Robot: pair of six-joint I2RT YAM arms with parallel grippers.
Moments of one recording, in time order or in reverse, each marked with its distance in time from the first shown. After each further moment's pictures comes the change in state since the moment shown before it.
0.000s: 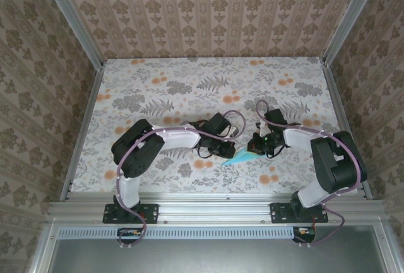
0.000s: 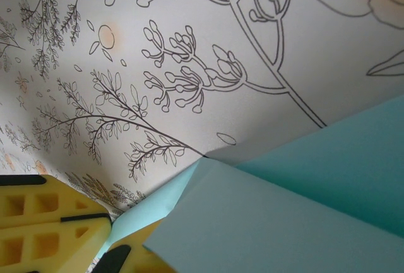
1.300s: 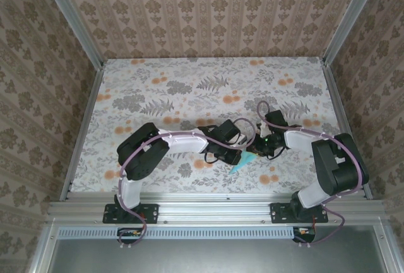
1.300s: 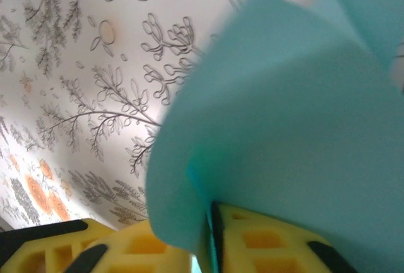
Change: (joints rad) left arm -0.099 0.028 0.058 -0.068 -0.092 0.055; right arm 0.000 -0.031 -0.030 0.026 -0.009 0.030
